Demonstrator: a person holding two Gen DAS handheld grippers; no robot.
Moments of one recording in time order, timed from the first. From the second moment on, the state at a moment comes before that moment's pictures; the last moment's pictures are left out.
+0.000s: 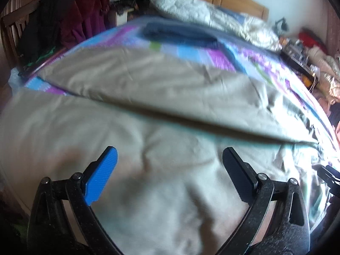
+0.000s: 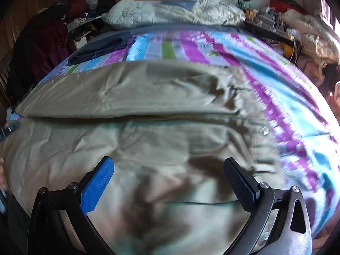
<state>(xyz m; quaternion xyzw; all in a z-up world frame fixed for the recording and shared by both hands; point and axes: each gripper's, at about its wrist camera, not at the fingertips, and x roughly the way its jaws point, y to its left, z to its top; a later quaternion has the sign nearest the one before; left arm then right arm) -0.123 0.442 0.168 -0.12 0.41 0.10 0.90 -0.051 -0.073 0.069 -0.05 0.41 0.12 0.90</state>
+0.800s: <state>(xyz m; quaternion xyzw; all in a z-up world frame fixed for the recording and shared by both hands) 0.146 0.799 0.097 -0.12 0.44 0.28 0.84 0.035 -0.172 0.097 0.00 0.41 -0.15 0.90</state>
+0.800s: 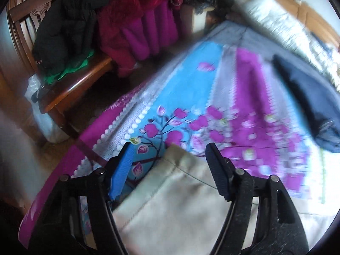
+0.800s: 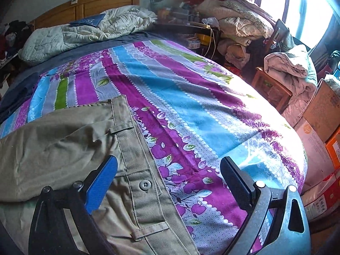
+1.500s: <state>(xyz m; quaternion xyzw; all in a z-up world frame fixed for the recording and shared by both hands) 0.141 0.795 0.087 -0.14 0.44 0.23 0.86 0.207 -0.178 0.066 0.05 0.43 -0.06 0.90</state>
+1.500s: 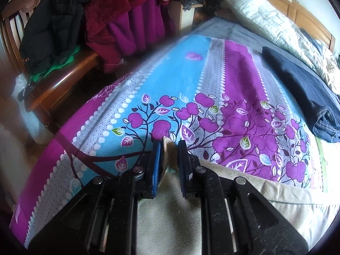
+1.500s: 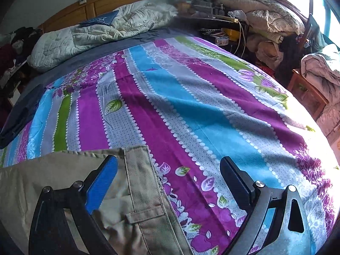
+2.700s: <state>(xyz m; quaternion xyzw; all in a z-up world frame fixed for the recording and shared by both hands) -0.245 0.788 0.186 -0.30 0.27 0.23 0.89 -0.086 -0.231 0.097 0.17 0.48 0.03 0.86</state>
